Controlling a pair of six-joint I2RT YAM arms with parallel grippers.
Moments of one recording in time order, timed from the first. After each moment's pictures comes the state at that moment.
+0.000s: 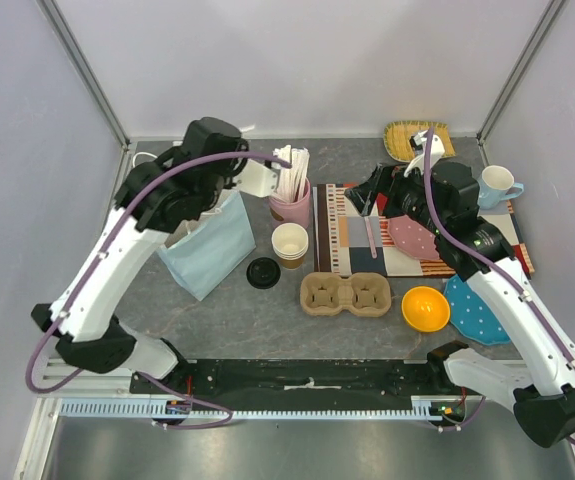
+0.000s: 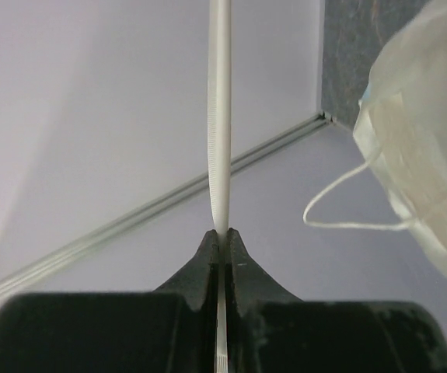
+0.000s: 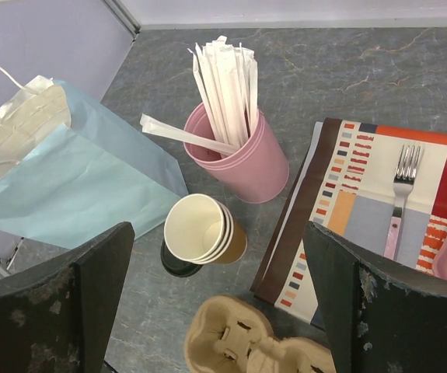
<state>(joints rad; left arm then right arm) -0.75 1.47 1.99 -1.13 -0.63 1.34 0.41 1.04 1.15 -0.35 -0.17 0.40</state>
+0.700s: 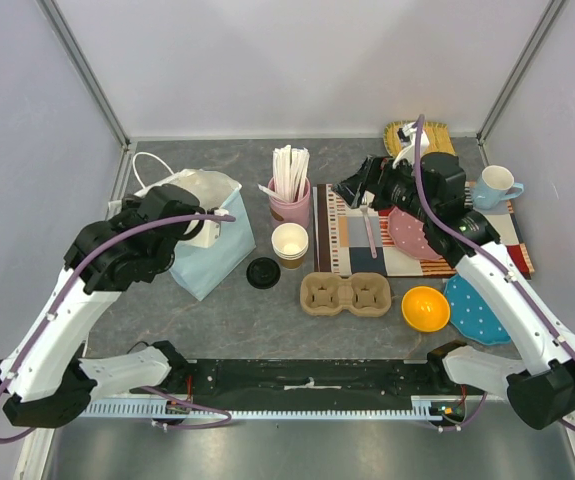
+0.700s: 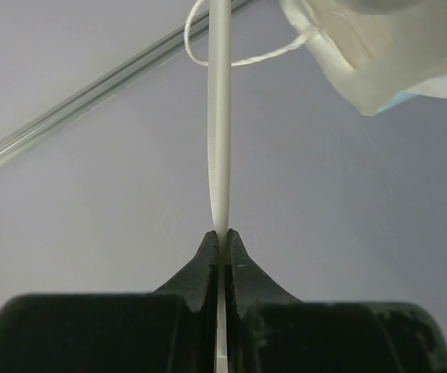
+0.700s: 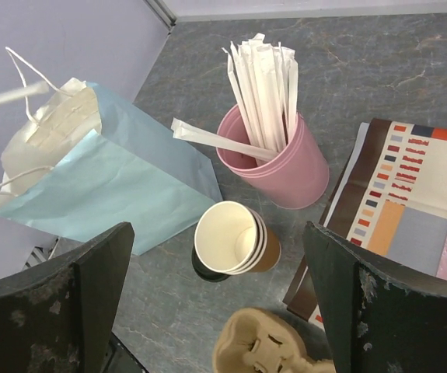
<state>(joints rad) -0.75 1.08 1.61 -1.34 -0.91 1.21 0.41 1.14 1.17 -0.28 -0.26 0.47</state>
